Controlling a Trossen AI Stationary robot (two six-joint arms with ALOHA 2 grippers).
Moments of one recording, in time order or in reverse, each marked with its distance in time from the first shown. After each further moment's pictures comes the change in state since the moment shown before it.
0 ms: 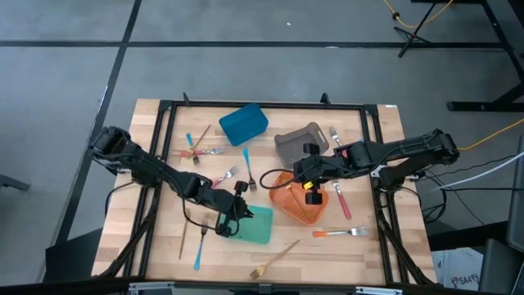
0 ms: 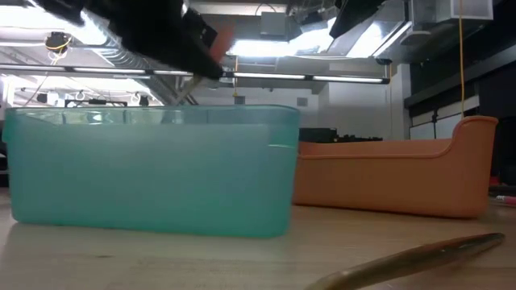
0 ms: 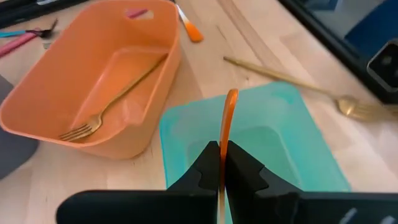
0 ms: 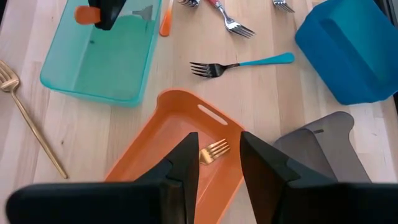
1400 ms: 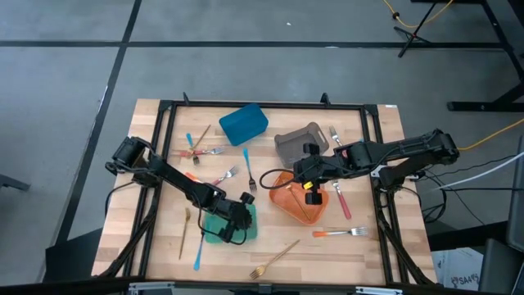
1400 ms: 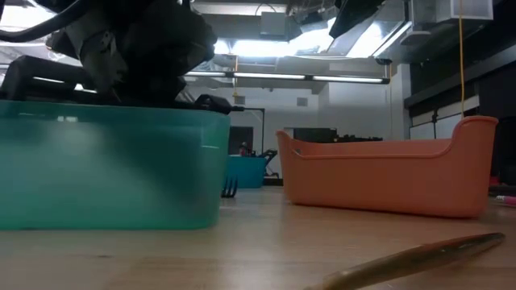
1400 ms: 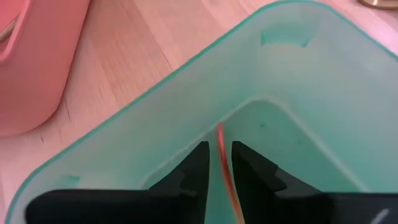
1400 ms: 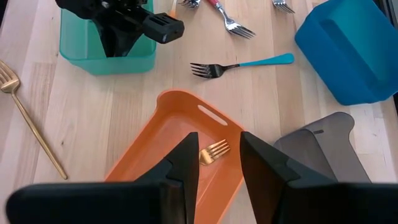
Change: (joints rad) left arm 0.000 0.251 -0.001 0.058 0.102 0.107; right arm 0.000 0.000 0.000 0.002 0.000 0.000
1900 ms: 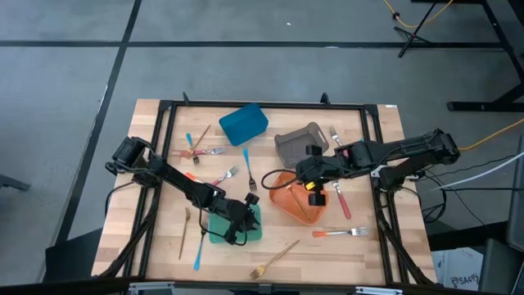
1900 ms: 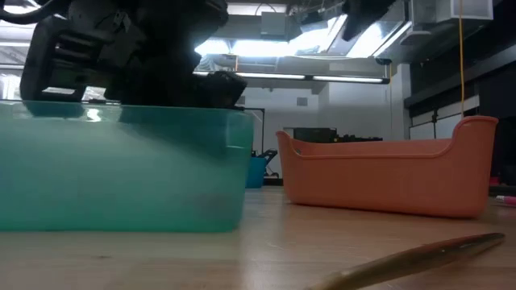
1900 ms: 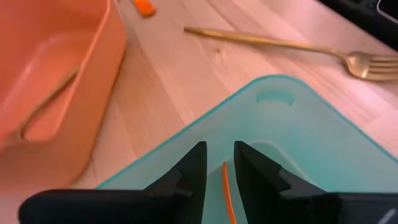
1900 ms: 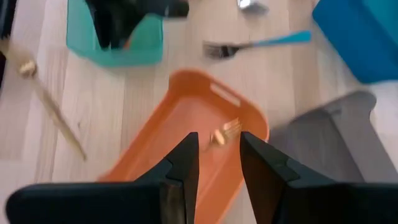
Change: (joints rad) left arm 0.000 0.000 0.000 0.178 -0.004 0.024; right arm 0.005 -0.016 0.000 -0.083 -0.061 0.043
